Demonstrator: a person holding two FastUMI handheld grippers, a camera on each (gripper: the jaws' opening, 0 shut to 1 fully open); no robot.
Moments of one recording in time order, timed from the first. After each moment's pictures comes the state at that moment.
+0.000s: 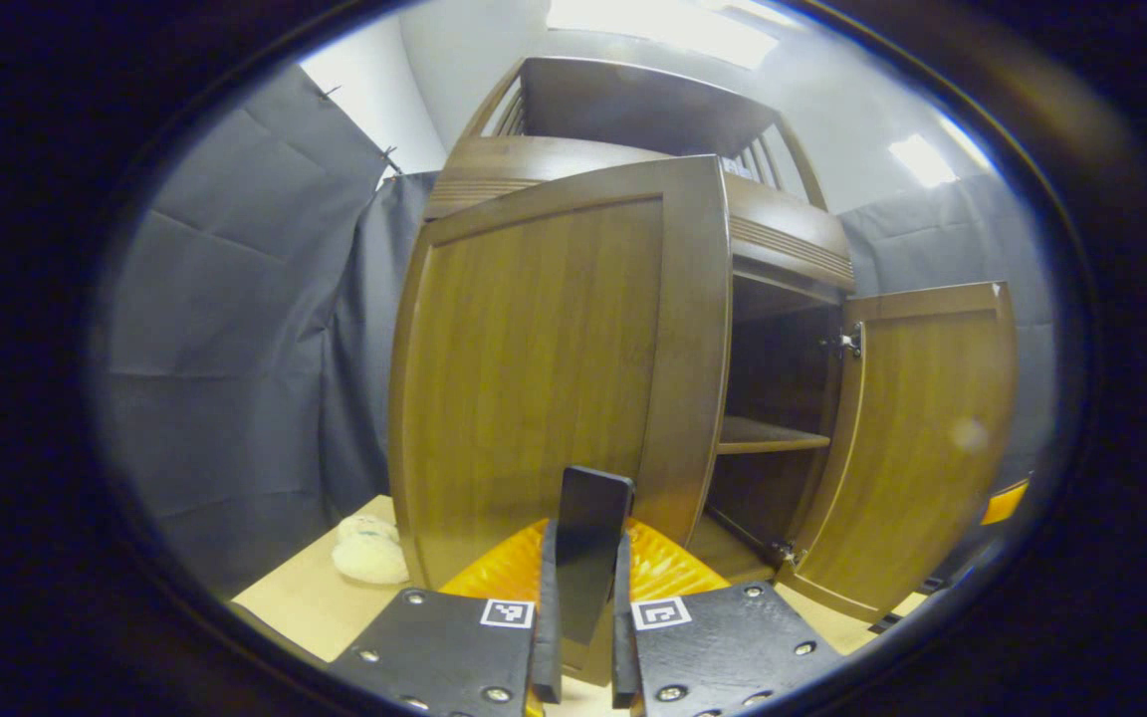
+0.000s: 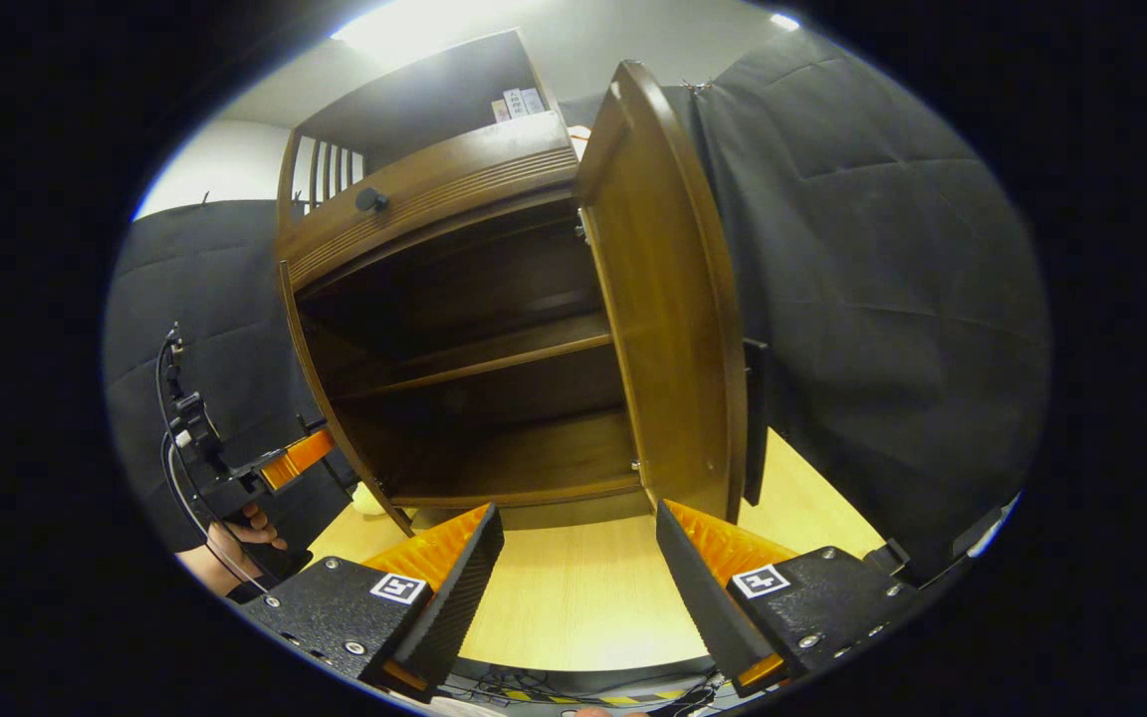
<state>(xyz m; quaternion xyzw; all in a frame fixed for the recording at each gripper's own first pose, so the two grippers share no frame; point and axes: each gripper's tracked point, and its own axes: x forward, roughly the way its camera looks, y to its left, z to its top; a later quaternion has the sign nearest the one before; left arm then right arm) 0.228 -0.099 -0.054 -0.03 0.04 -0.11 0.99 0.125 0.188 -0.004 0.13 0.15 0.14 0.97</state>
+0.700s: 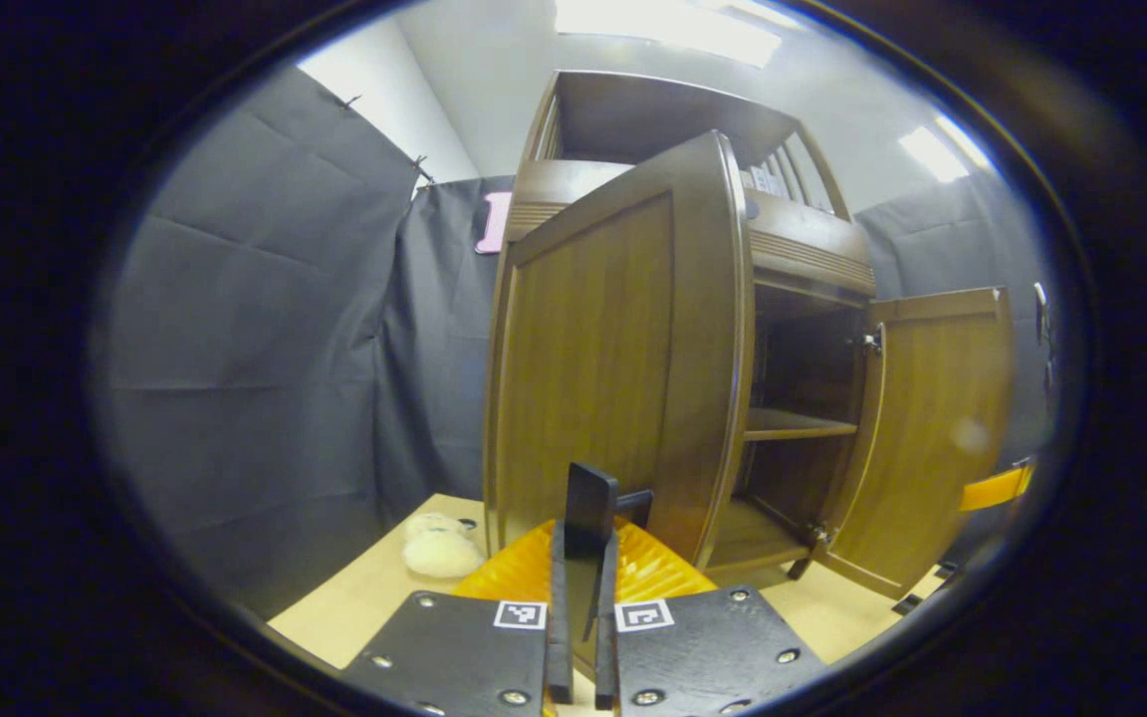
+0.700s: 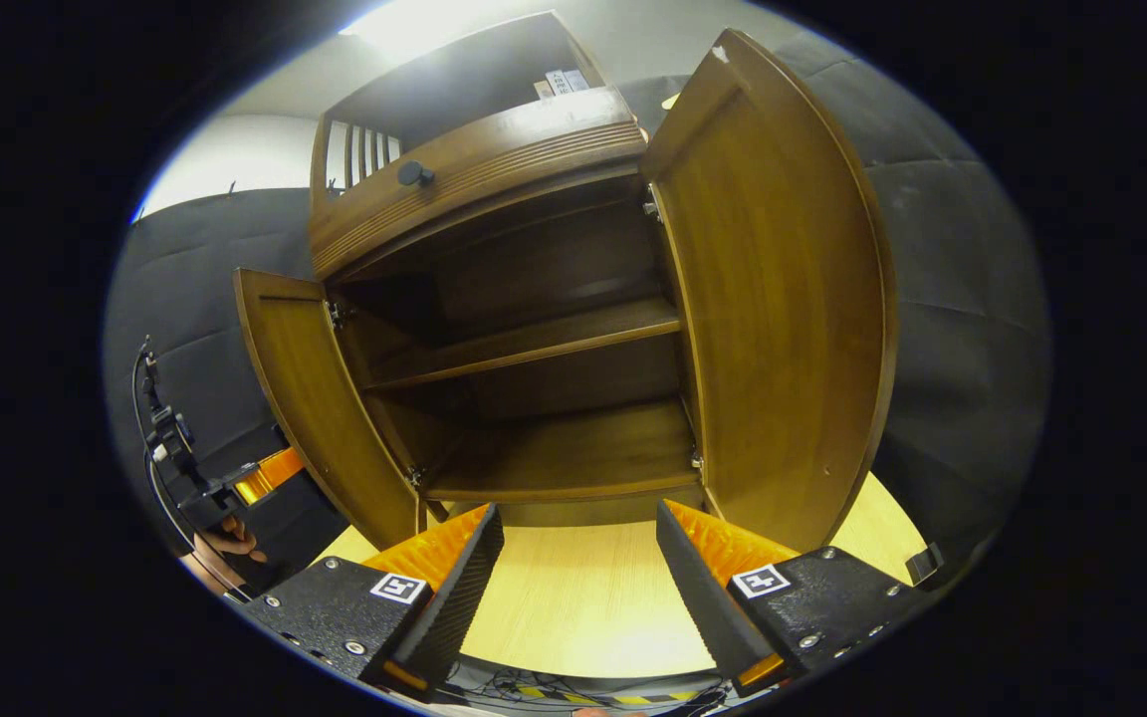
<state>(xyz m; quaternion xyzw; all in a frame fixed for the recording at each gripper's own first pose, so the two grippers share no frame) 0.227 -0.089 -0.046 -0.01 0.04 -0.07 1.00 0.116 0.199 -0.007 0.12 0.16 0.20 0.96</state>
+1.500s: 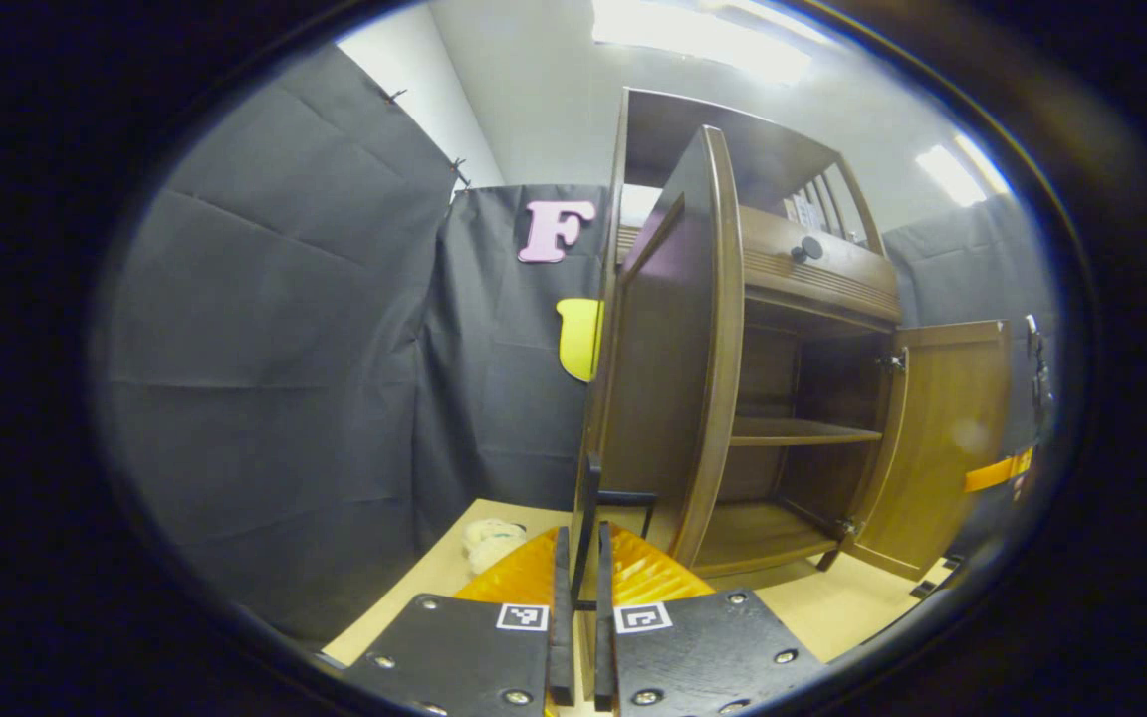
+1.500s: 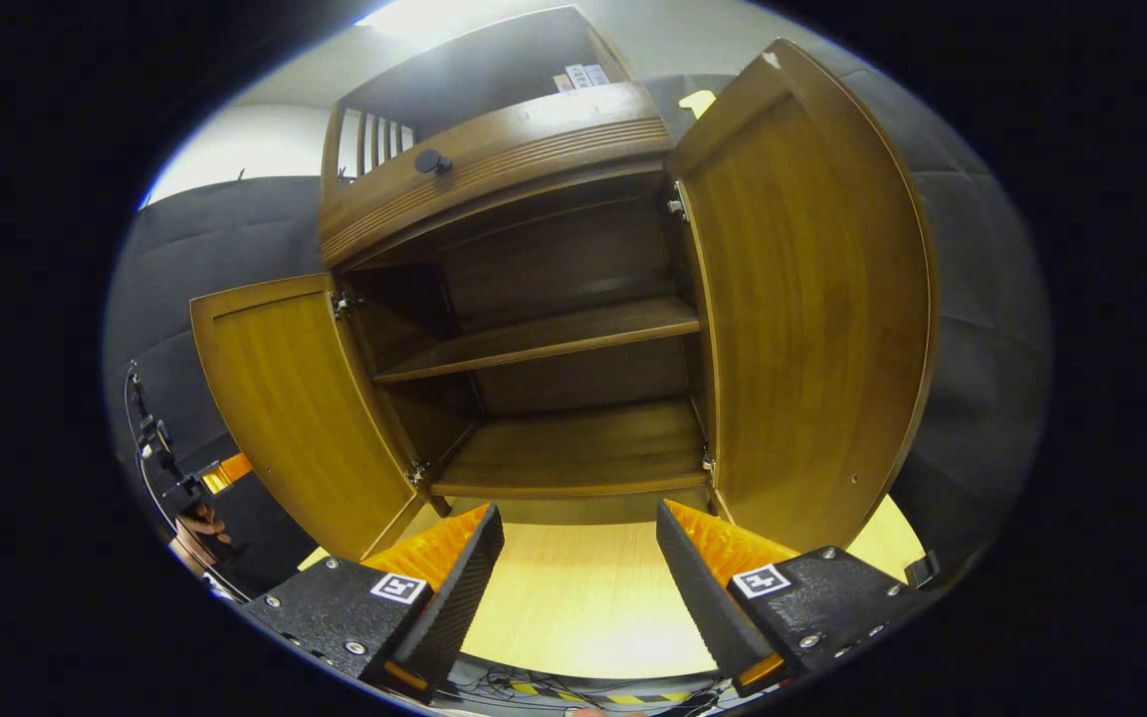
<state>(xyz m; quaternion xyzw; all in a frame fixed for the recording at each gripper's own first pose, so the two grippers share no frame) 0.227 -0.061 -0.044 -0.03 0.03 -0.06 1.00 0.118 0.207 -0.005 0.10 0.16 0.21 0.96</state>
